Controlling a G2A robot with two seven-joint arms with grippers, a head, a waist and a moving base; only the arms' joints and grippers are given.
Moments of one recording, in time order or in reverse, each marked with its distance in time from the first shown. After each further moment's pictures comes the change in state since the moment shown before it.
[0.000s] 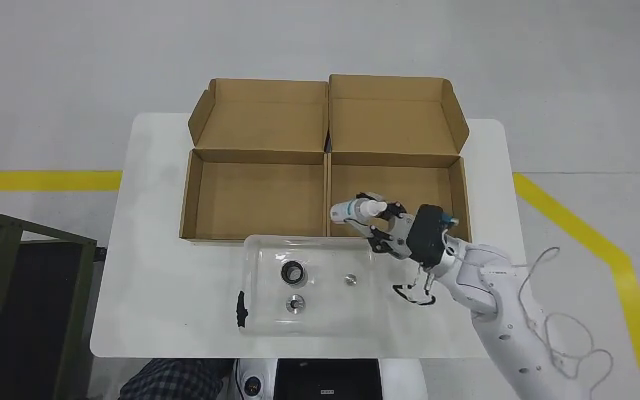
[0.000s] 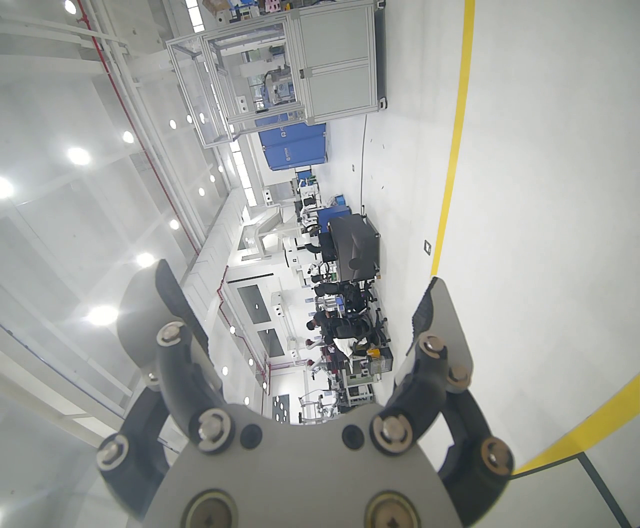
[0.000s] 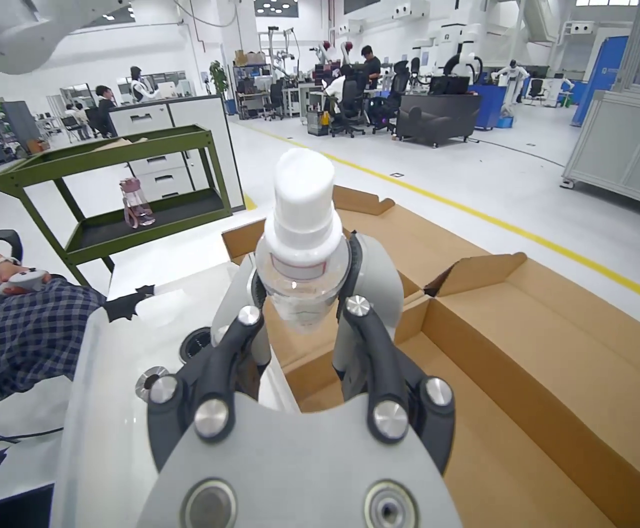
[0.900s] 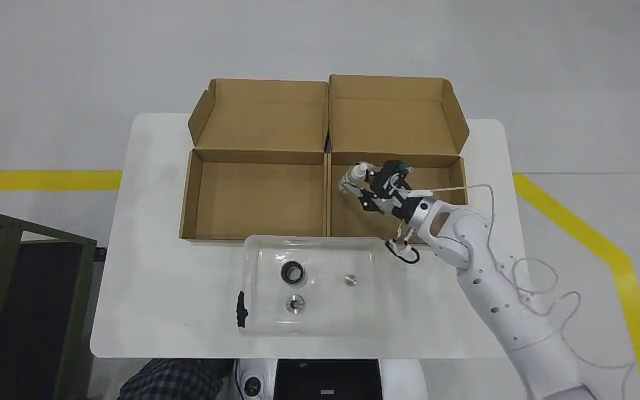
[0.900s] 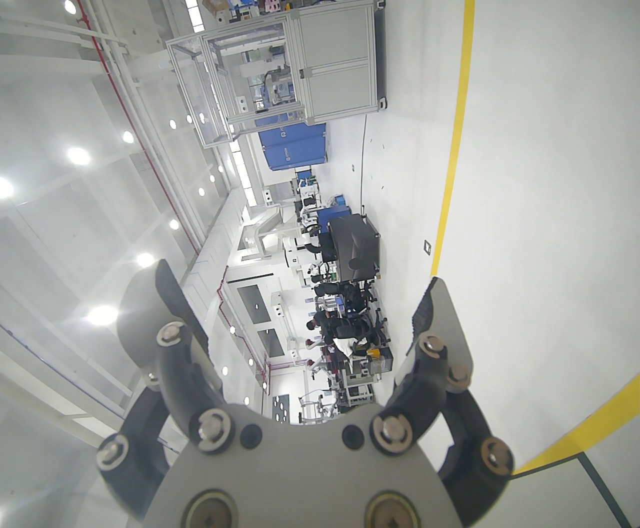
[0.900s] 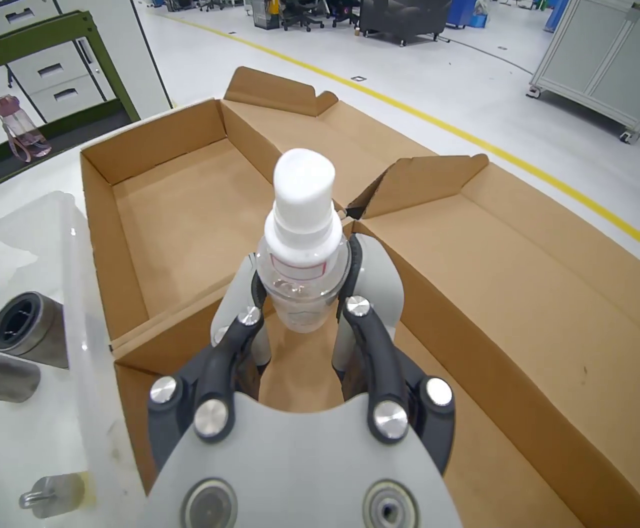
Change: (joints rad) left arm 0.000 0.000 0.000 0.000 0.000 0.000 0.000; right arm 0.322 -0.056 -0.166 0.385 -0.026 0.135 0.163
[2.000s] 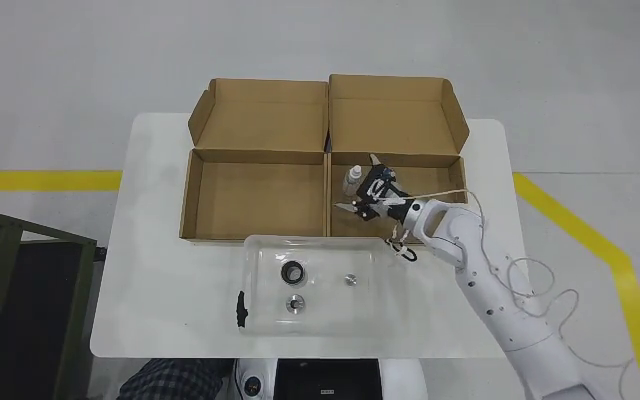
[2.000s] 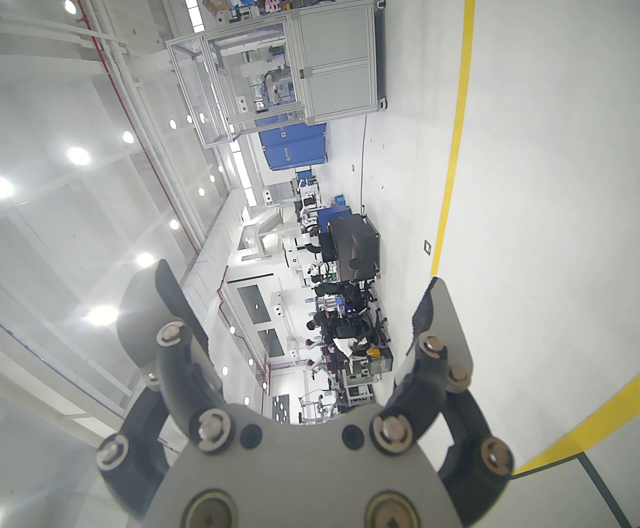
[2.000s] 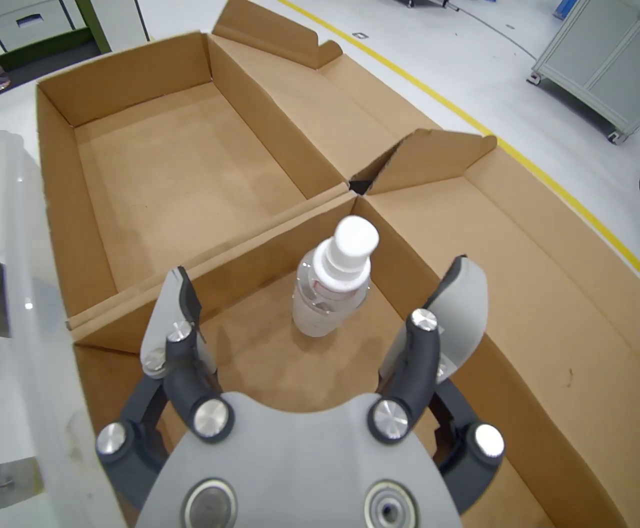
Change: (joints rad) left arm 0.000 0.000 0.000 0.000 0.000 0.000 0.000; right arm -0.036 0.005 0.013 -0.113 -0.130 0.003 0.097
